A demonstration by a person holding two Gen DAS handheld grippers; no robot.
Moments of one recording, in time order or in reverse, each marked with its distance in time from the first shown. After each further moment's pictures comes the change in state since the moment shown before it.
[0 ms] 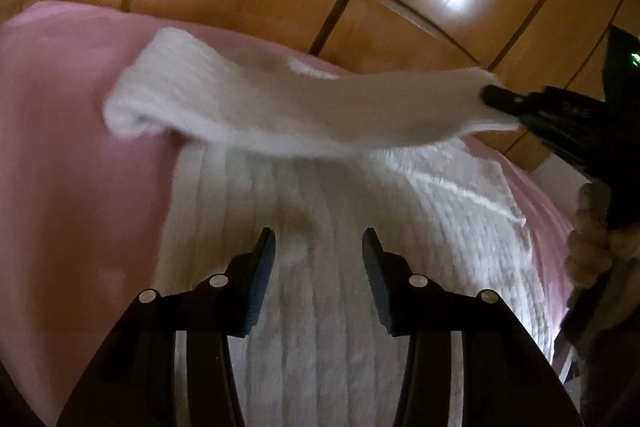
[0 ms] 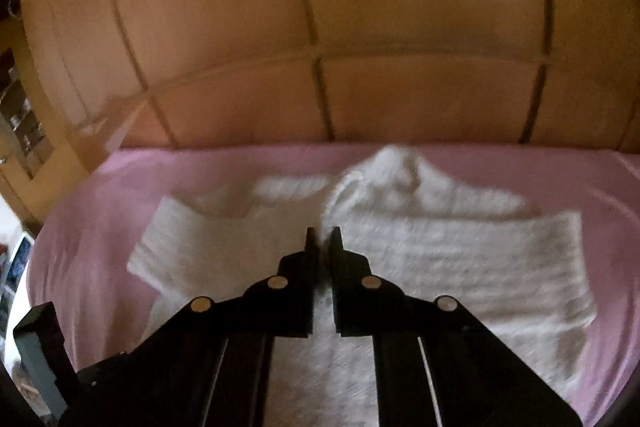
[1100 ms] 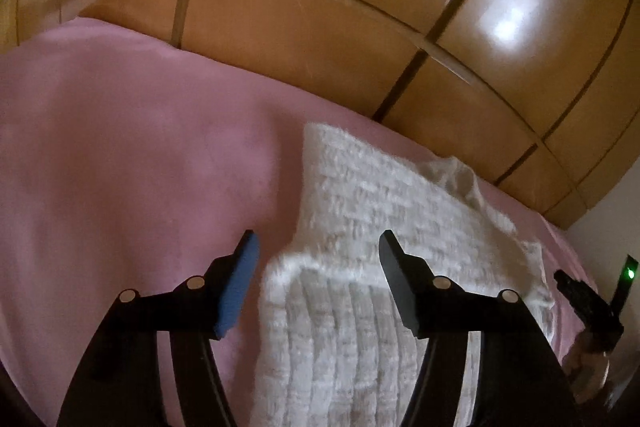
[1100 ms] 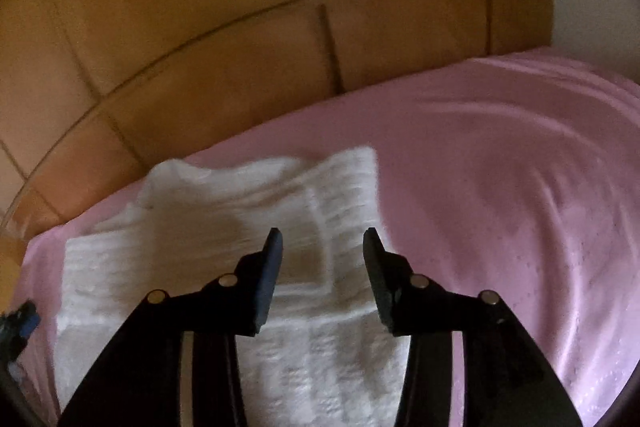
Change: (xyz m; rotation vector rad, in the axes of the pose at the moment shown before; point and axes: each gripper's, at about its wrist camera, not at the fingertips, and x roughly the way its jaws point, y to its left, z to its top) left arm -0.003 0.041 0.074 -0.112 -0.084 0.150; right arm -0.016 -0.180 -0.059 0.315 0.003 -0.238
